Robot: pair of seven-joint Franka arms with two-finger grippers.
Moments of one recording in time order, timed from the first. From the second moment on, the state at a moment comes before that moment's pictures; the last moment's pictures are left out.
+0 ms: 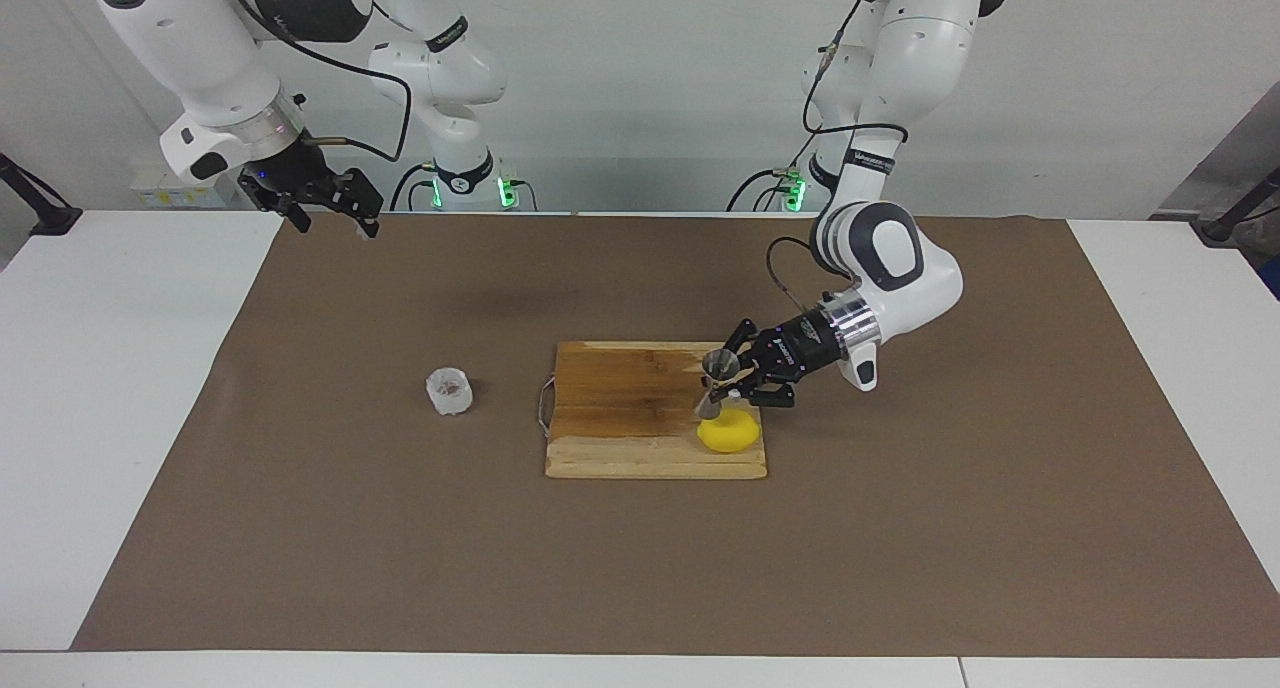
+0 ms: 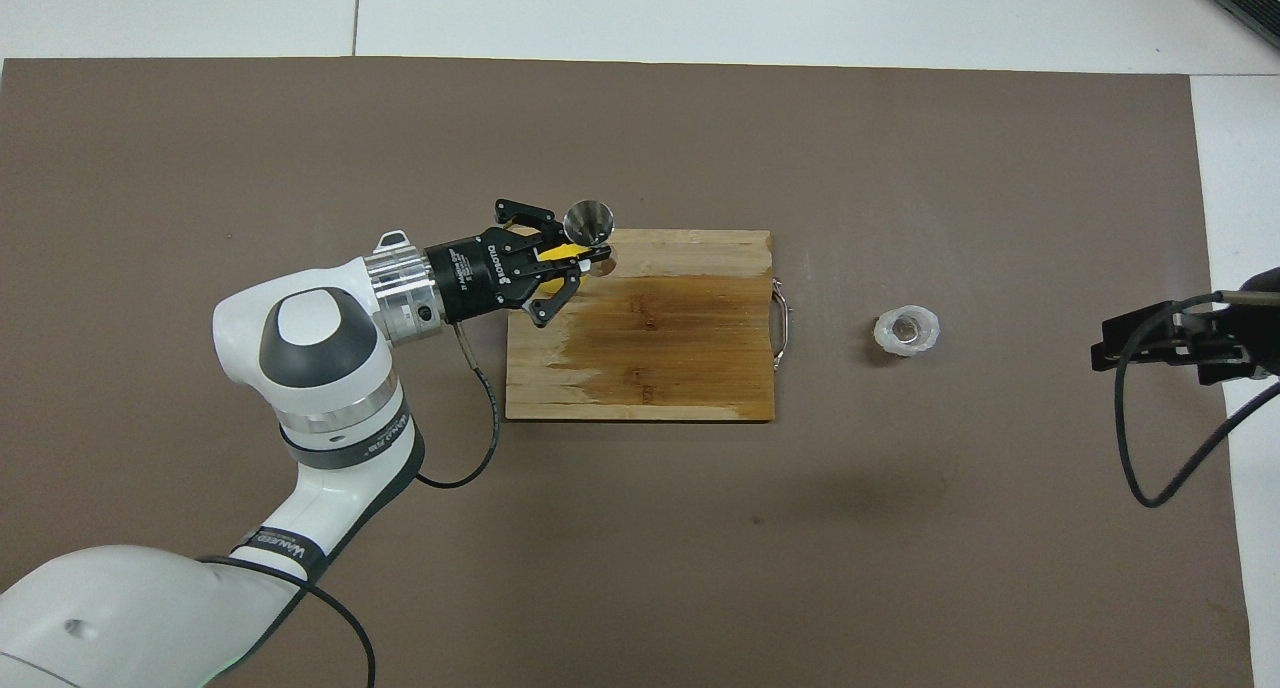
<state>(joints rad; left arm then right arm) -0.32 0.29 -0.09 -1.98 -1.83 2.29 -0.90 -0.08 -0.08 0.02 -1.73 0.06 1.52 0.08</state>
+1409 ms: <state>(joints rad) -0.47 0.39 -0.08 -2.04 -2.13 2.40 -0.57 -0.07 -0.08 0.06 -1.73 0.06 1.52 0.06</state>
